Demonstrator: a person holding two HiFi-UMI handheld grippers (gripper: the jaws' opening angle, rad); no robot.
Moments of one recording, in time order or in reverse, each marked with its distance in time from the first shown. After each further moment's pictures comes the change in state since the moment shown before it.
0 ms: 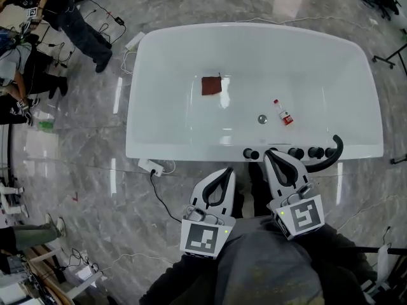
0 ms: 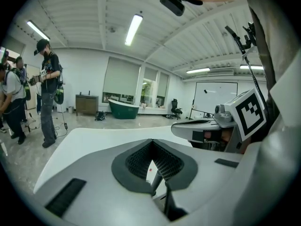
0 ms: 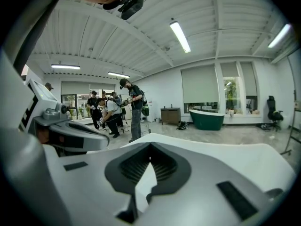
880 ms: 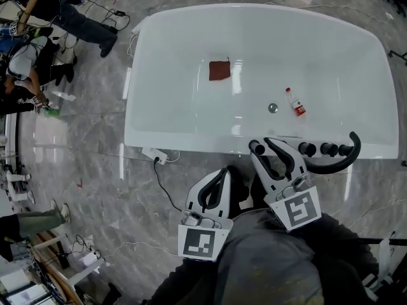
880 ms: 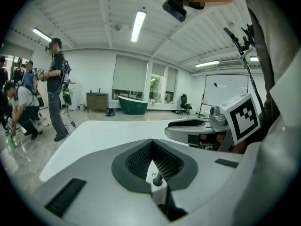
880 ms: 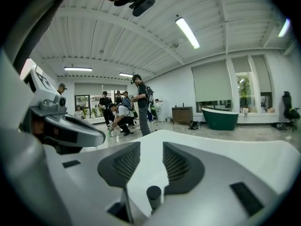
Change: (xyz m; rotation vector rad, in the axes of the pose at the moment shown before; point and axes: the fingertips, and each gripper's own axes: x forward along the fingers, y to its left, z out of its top) left arm 0.007 0.007 -0.061 -0.012 0.050 0.132; right arm 0.034 0.007 -0.062 -0.027 -0.022 0.148
